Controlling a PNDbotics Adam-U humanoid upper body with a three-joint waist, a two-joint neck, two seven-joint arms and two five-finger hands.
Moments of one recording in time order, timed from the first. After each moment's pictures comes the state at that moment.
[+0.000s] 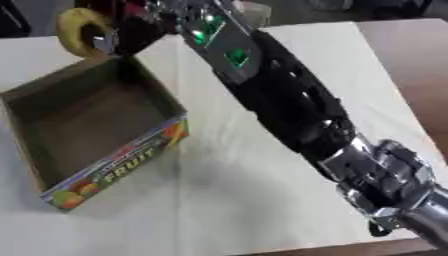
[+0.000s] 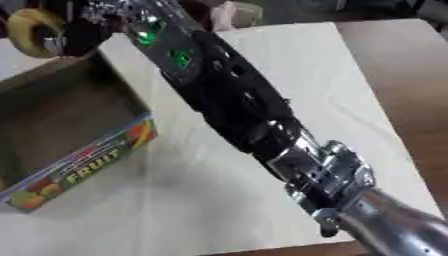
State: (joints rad) left arm -0.31 0.16 0.17 -1.98 -0.24 -0.12 0.67; right arm -1.20 -0.17 0.37 -1.22 0.51 0.07 0.41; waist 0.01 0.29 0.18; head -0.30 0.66
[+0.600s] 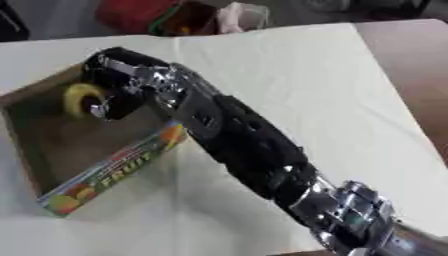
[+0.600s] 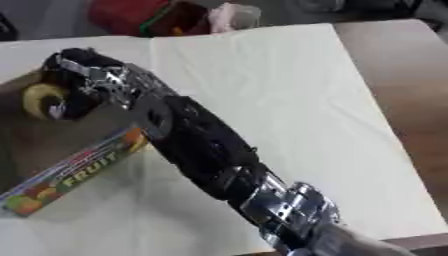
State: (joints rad) left arm -0.33 0.15 0.16 -1.98 -0.24 -0.13 0.69; right arm -1.09 -0.05 0.36 -1.07 0.63 0.09 0.38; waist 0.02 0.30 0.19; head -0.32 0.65
